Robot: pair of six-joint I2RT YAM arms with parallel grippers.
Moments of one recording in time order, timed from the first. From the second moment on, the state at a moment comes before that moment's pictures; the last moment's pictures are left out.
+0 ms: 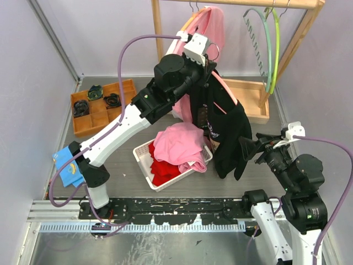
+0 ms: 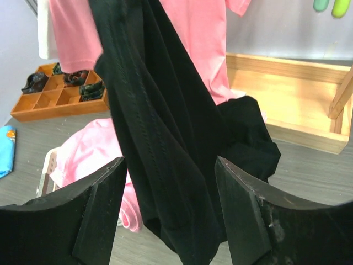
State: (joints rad) left arm -0.95 1.82 2.12 -0.20 -0.23 -0.06; right arm 0.12 0.39 1.07 -0.75 -0.21 0.19
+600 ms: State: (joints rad) left arm -0.95 1.80 2.20 -0.27 -0.23 -0.08; right arm 0.12 0.32 1.03 -0.83 -0.22 0.21
